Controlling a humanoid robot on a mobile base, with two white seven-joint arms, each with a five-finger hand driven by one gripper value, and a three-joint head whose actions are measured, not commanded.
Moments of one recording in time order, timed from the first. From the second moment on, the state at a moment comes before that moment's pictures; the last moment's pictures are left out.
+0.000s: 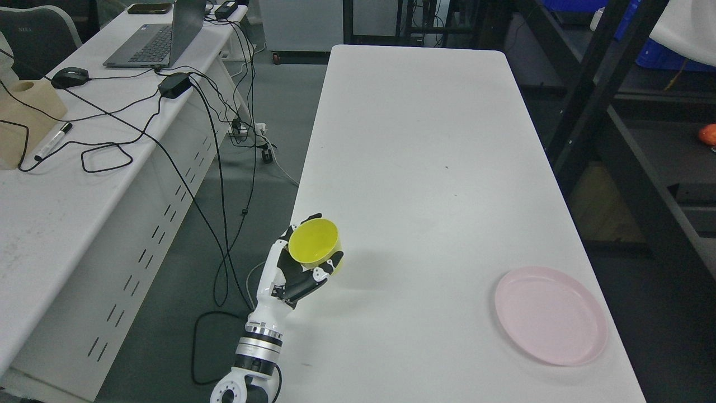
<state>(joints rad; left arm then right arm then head) -0.18 0.00 -0.27 -1.48 0.34 -0.32 0.00 0.00 0.00 0.00 -0.24 0.00 0.09 -0.12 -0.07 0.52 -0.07</state>
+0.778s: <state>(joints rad) -0.17 0.00 -0.23 -1.63 0.34 -0.33 0.00 0.00 0.00 0.00 -0.24 0.00 0.09 -0.12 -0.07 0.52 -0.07</state>
